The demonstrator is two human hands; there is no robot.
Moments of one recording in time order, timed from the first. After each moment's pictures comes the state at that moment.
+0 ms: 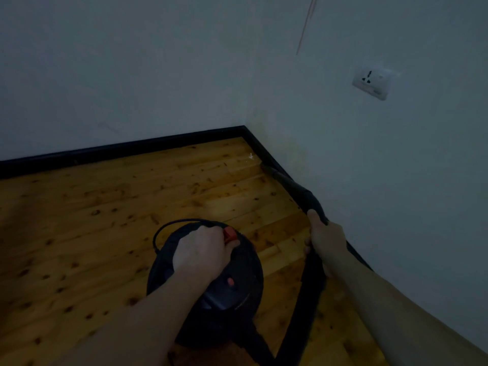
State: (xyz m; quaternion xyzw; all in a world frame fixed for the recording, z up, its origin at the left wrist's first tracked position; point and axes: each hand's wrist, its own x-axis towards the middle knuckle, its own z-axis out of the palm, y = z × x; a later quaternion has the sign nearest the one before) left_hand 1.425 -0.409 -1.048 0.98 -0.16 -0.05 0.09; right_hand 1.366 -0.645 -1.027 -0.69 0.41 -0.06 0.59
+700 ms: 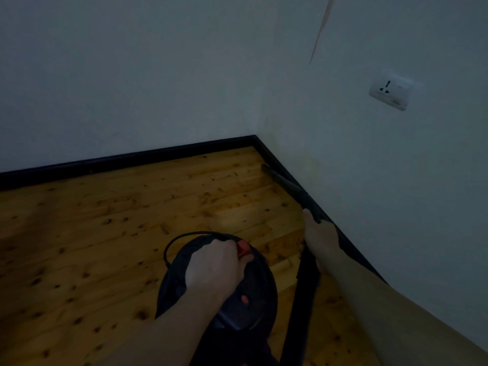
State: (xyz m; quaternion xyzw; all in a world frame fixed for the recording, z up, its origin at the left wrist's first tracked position) left_hand 1.427 -0.411 -1.042 0.98 -0.17 -0.07 0.11; right_hand 1.429 -0.643 -1.056 -0.71 0.41 -0.04 0.57
